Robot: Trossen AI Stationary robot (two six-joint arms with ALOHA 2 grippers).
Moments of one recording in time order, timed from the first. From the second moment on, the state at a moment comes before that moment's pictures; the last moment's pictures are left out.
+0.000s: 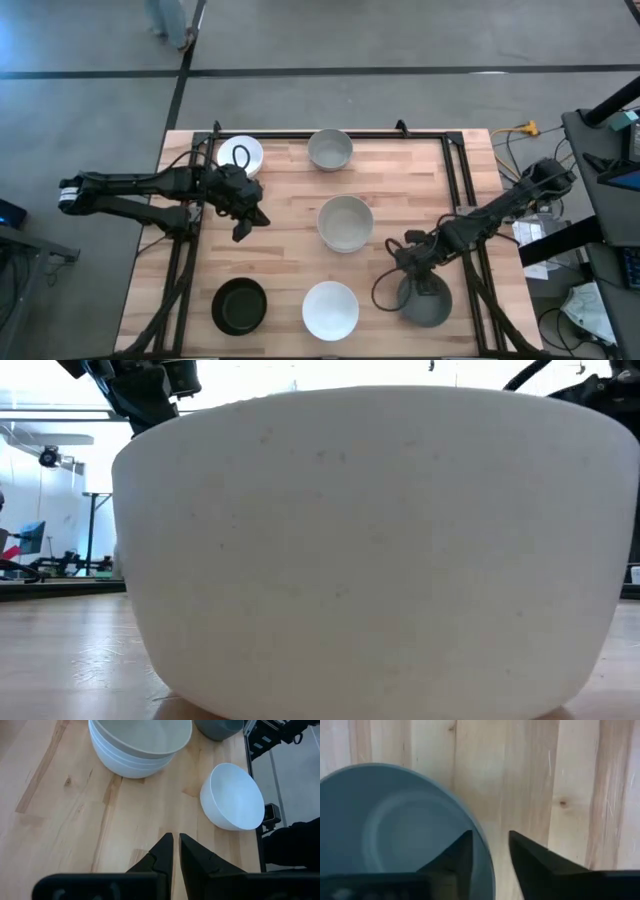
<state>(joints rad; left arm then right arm) 0.10 0.94 0.81 -0.61 0.30 -0.31 0.51 1.33 0.73 -0.68 -0.09 0.49</state>
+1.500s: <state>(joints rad) 0.10 0.95 0.81 -0.58 0.29 -0.31 -0.15 1.58 1.56 -1.11 -0.13 0.49</state>
